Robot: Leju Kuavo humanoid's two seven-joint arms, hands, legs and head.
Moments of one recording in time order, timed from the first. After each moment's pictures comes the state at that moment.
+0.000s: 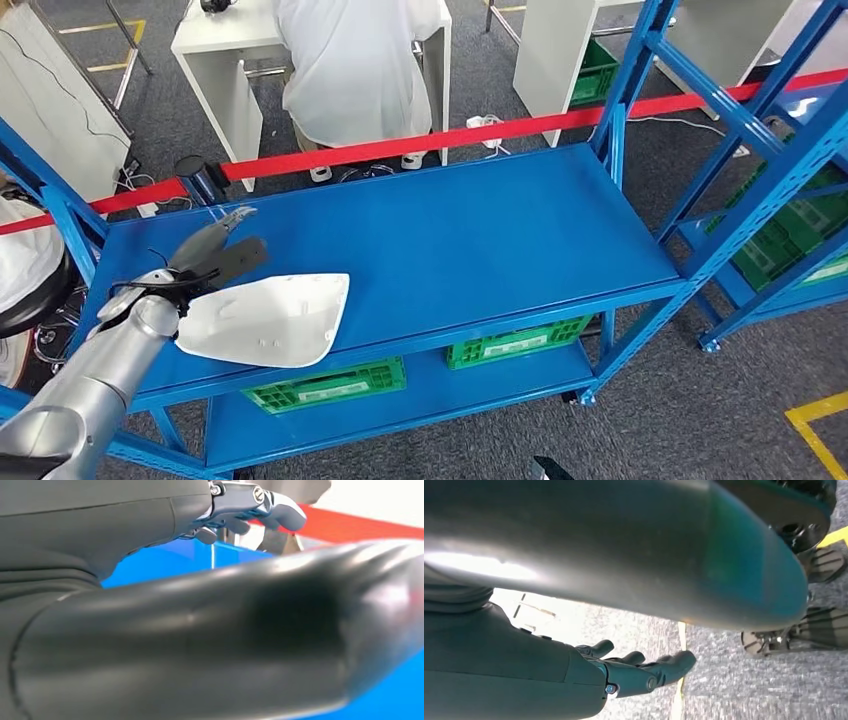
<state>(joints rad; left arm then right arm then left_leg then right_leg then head) -0.93 0.01 -0.35 -0.31 -0.71 -0.15 -0.40 -0.03 0.06 -0.30 -0.17 0.13 0.05 0.37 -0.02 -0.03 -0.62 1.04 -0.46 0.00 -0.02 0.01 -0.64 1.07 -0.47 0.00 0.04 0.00</state>
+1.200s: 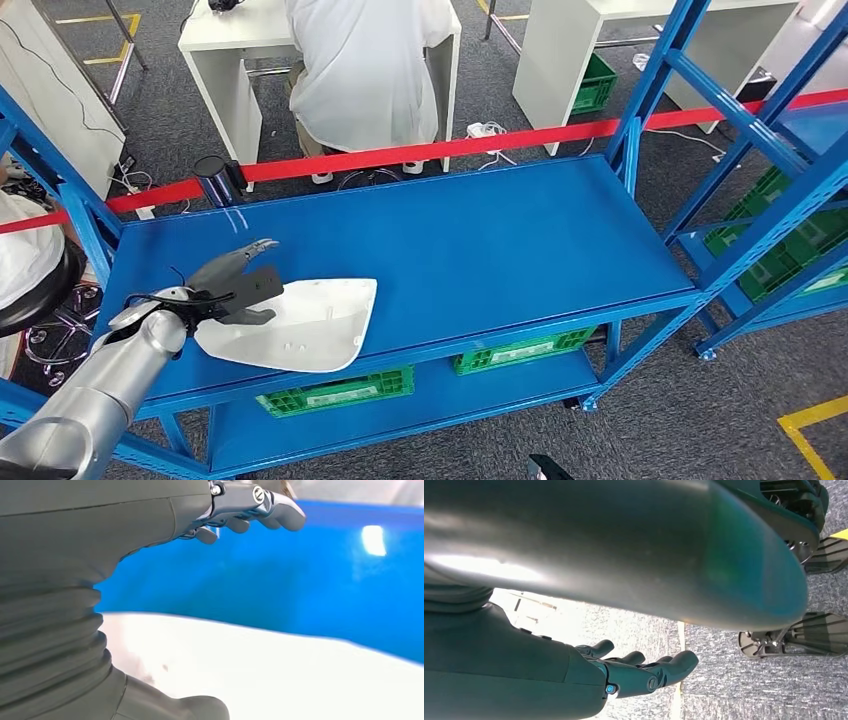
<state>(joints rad) -0.90 0.02 -0.47 -0.31 -0.70 -0.29 -0.43 -0.04 0.05 -0.30 -0.17 0.17 0.05 0.37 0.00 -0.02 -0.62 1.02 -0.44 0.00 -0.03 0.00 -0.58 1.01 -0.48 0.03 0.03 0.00</state>
